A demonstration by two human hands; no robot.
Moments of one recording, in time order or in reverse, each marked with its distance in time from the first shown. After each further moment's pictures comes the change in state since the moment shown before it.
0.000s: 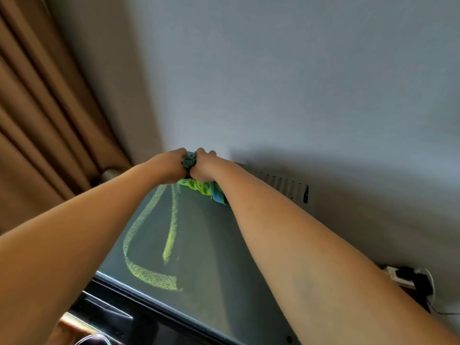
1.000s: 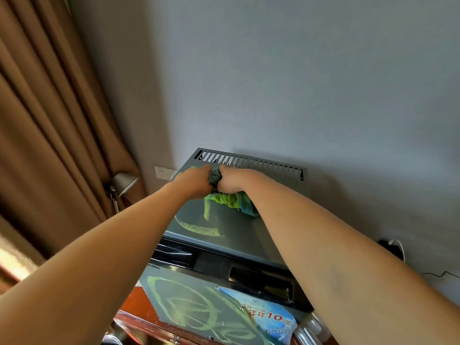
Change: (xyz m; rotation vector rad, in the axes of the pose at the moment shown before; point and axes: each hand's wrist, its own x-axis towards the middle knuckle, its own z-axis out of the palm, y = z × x) left_hand -0.112 0.000 0.024 -0.094 0.054 0.143; right_hand -0.120 -0.015 0.029 -0.106 -0.035 0.059
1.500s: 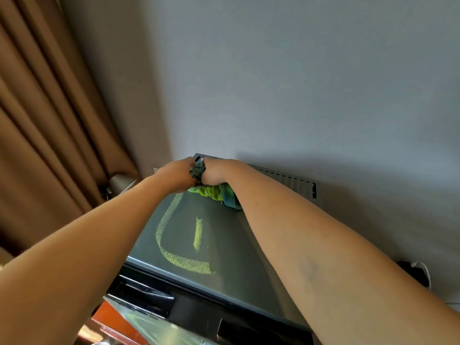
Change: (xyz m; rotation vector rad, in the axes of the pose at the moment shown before) left_hand 0.076 -0.041 -0.011 -0.026 0.020 -0.125; right_hand 0.086 -0.014 -0.032 -0.071 -0.003 -0.096
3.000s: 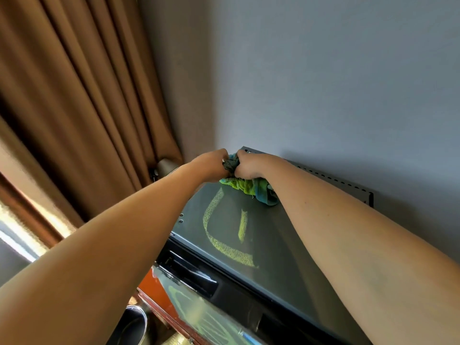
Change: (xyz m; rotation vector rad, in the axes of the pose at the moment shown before) left_hand -0.018 -0.036 -0.010 -0.082 -0.002 -0.051; right_hand 0.019 -0.030 0.011 -0.064 -0.003 -0.079
